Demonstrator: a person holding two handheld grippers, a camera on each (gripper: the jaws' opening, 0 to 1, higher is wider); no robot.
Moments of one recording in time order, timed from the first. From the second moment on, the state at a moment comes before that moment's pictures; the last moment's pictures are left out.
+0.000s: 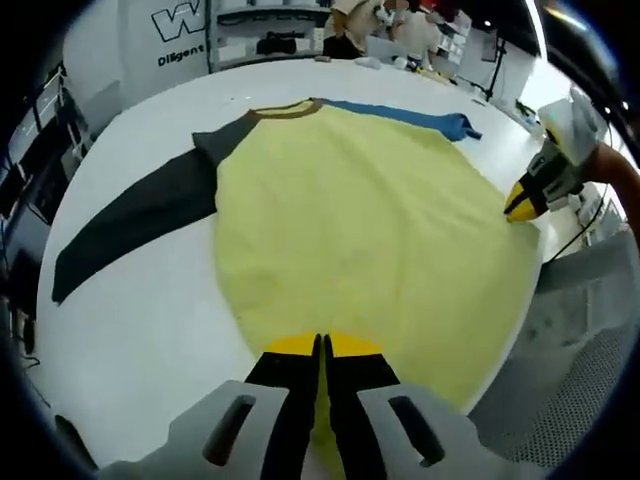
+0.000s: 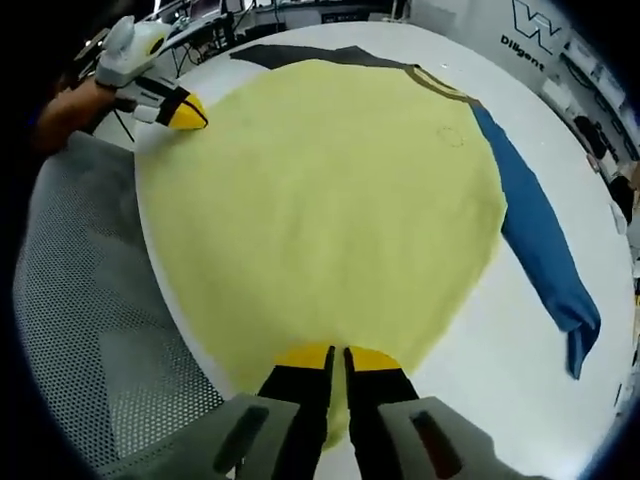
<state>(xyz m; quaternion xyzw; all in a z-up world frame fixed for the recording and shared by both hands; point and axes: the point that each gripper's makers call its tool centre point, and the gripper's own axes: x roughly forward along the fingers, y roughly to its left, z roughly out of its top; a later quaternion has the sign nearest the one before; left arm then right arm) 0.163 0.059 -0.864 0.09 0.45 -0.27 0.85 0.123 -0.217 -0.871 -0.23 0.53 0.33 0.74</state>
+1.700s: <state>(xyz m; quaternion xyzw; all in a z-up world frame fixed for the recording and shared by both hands) 0.141 0.045 -0.770 -0.02 0.26 -0.23 0.94 0.231 -0.383 -0.787 -0.08 0.34 0.04 0.94</state>
